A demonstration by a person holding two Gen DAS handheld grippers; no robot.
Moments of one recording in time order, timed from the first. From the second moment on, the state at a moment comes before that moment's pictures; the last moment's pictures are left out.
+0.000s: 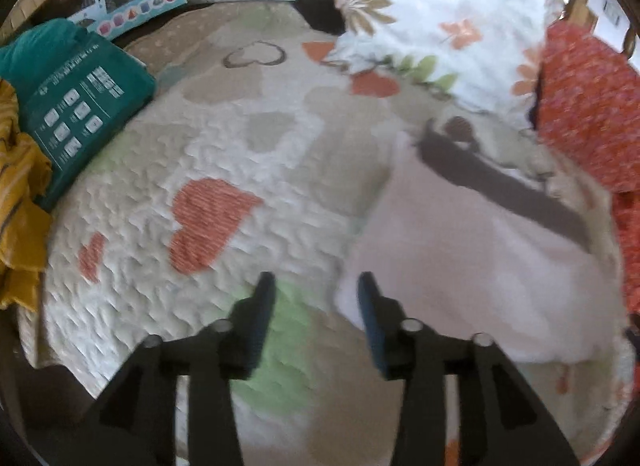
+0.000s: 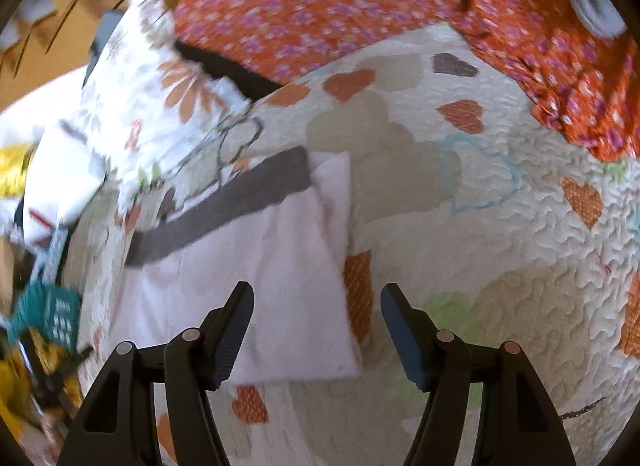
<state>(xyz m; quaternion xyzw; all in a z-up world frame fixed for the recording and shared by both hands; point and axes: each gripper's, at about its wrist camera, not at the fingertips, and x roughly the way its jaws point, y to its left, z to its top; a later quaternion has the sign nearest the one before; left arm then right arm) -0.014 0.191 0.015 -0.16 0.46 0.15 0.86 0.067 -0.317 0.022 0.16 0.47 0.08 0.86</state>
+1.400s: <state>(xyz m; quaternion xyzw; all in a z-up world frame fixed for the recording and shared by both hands) -0.010 0.235 -0.010 -0.30 0.47 0.17 0.81 0.059 -0.159 -0.019 0.01 0.50 0.22 0.84</state>
